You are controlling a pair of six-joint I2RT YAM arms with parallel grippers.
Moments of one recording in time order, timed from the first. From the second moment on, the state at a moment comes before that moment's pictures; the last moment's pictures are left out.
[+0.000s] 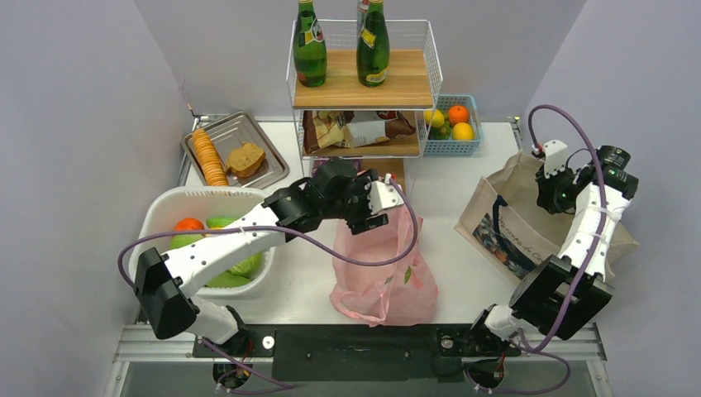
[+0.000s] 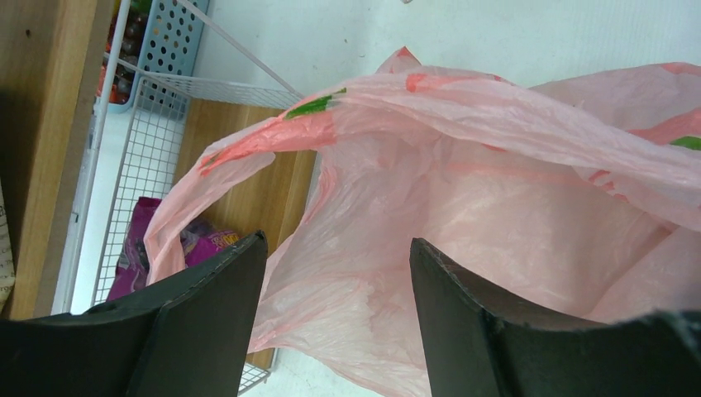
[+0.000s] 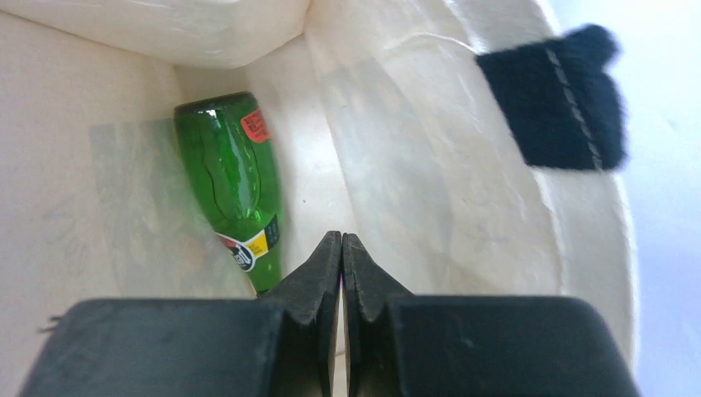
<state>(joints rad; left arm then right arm) -0.93 1.44 1.32 -0.44 0.17 0.48 -0.60 1.43 1.39 -1.09 -0.46 -0.98</state>
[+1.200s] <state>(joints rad) -0.92 1.57 1.46 -0.48 0.19 0.54 -0.46 1.71 1.24 -0.91 -0.29 -1.19</state>
